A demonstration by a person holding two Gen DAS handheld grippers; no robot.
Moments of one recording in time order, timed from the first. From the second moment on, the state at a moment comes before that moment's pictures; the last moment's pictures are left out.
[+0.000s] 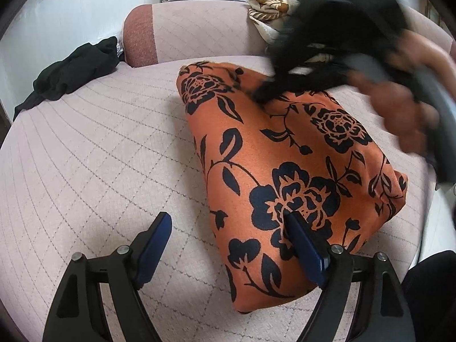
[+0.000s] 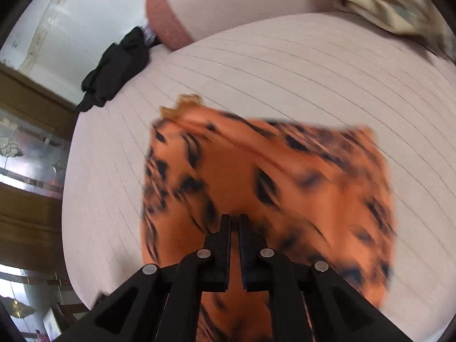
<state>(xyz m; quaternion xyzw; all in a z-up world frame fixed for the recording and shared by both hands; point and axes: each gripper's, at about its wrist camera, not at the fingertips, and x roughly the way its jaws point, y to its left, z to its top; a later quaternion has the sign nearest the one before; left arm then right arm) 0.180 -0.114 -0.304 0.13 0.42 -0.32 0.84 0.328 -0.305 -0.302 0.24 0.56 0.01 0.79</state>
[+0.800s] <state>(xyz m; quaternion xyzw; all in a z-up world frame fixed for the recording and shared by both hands) 0.177 -0.117 -0.302 0.13 0.41 -0.31 0.85 0.266 -0.307 -0.273 0.22 0.54 0.04 0.81</state>
